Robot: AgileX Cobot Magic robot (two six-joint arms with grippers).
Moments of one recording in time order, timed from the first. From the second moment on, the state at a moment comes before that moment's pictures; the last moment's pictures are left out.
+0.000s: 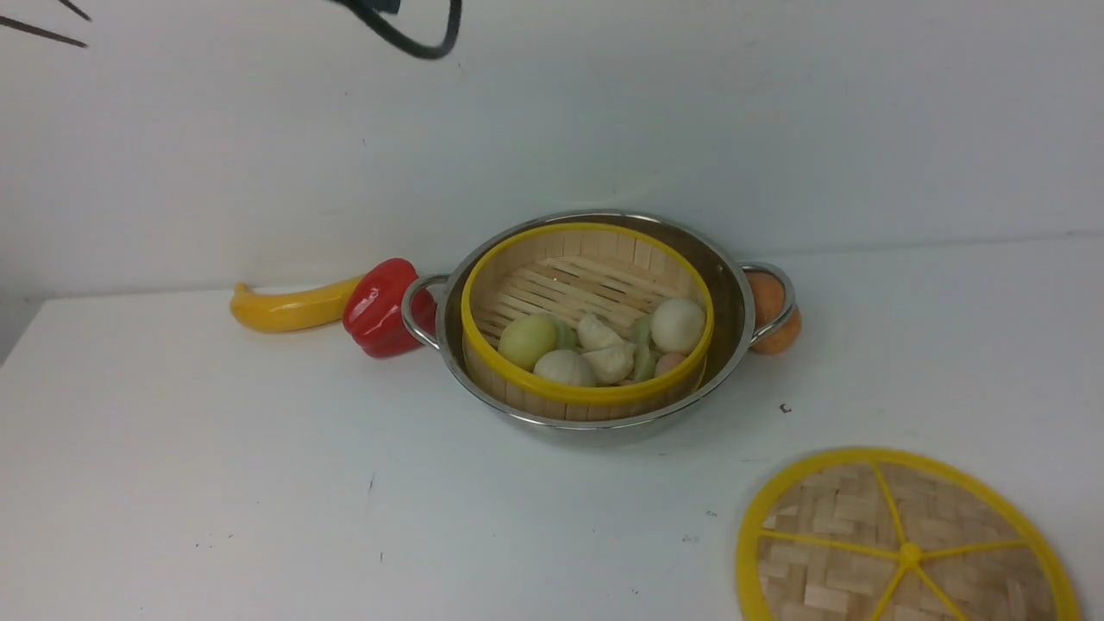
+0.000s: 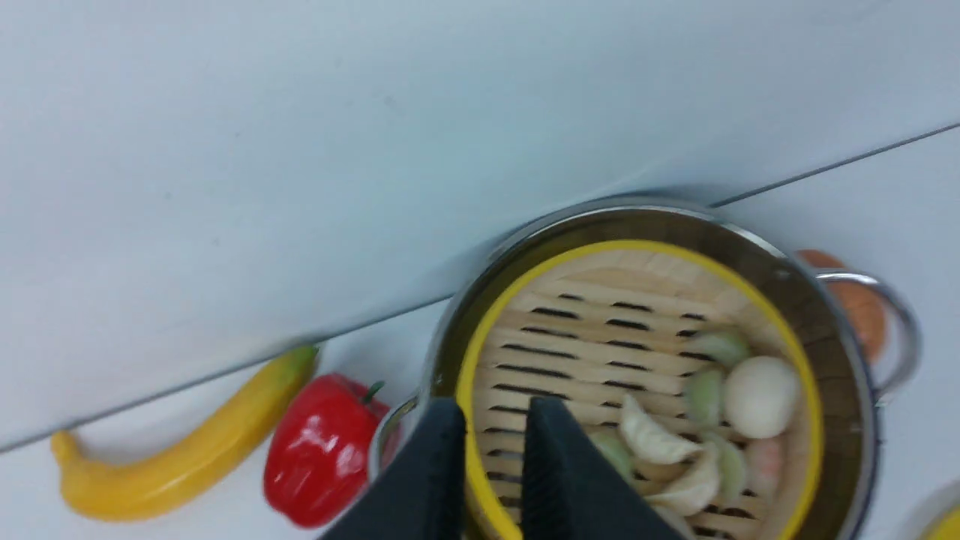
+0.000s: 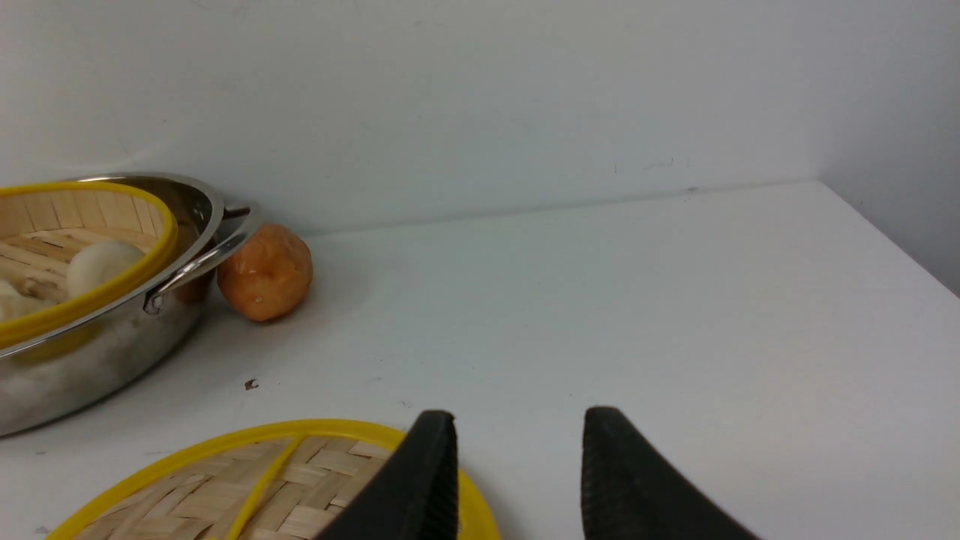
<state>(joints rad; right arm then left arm) 0.02 0.00 0.01 -0.29 0.35 0.40 -0.26 1.89 -2.32 -0.10 1.22 0.04</state>
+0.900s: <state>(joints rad) 0.02 0.00 0.01 -0.29 0.35 0.40 -0.26 1.61 -2.00 -0.25 0.96 0.18</state>
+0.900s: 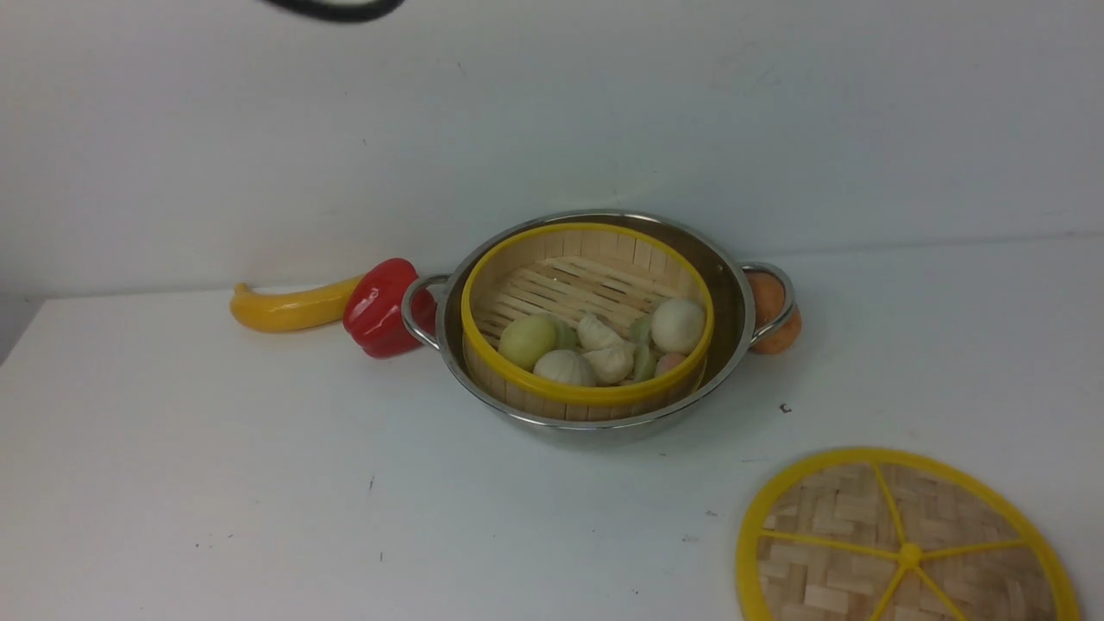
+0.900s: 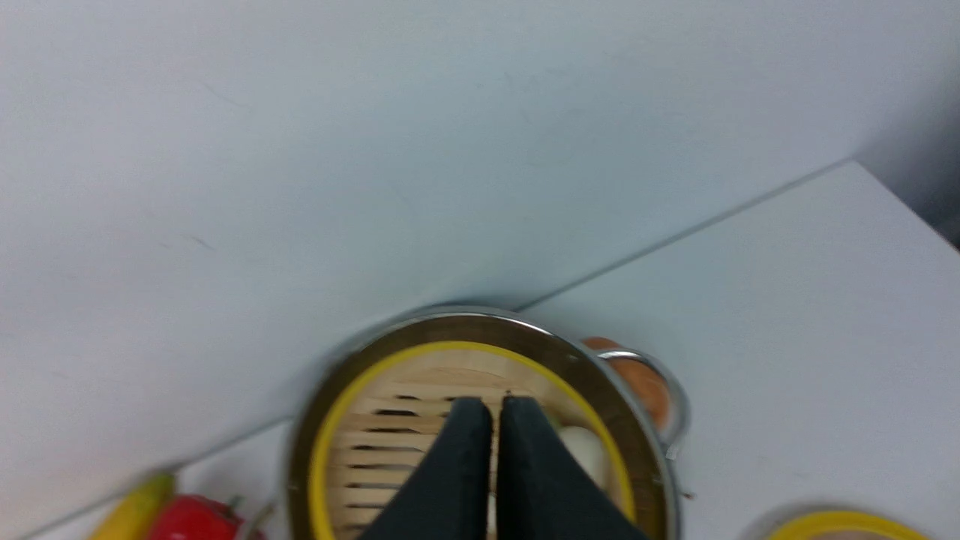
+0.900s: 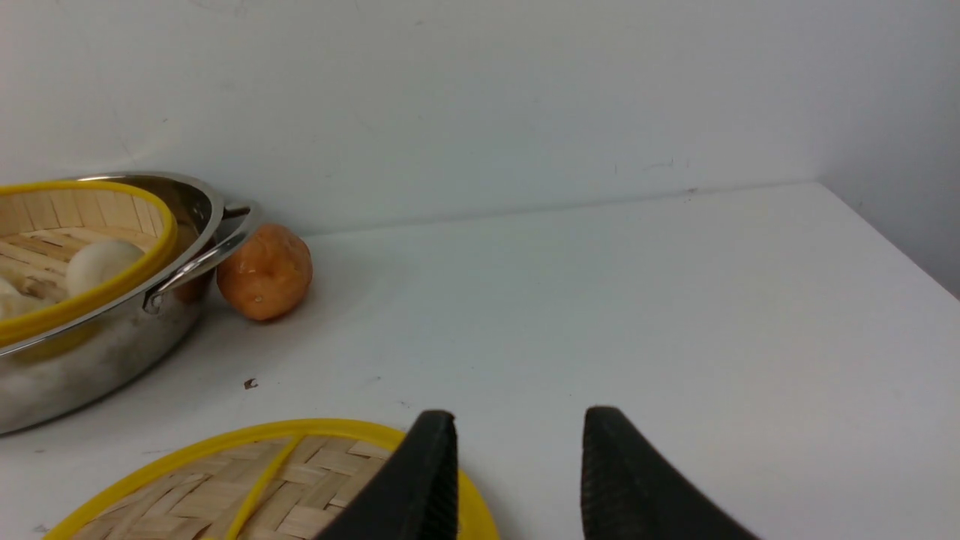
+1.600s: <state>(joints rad) 0.02 0.00 0.01 -0.29 0.35 0.40 0.26 0.38 -0.05 -0.22 -0.01 0.19</state>
